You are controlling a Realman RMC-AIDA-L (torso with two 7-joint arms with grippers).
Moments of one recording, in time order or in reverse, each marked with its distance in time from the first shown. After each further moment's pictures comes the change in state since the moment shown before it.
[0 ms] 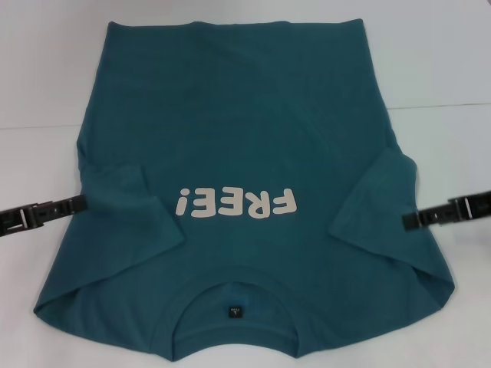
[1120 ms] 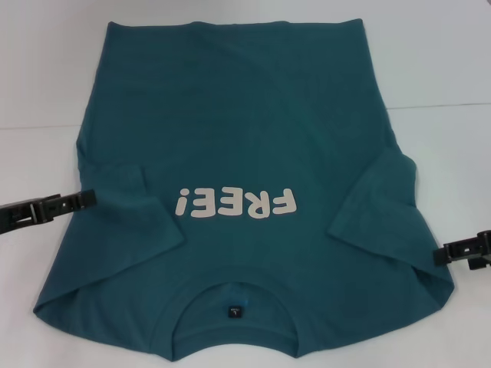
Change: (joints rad) left arm -0.013 -0.024 0.002 -0.013 -0.002 -0.023 0.027; right arm -0.001 -0.049 0.136 0.180 -0.130 0.004 0.039
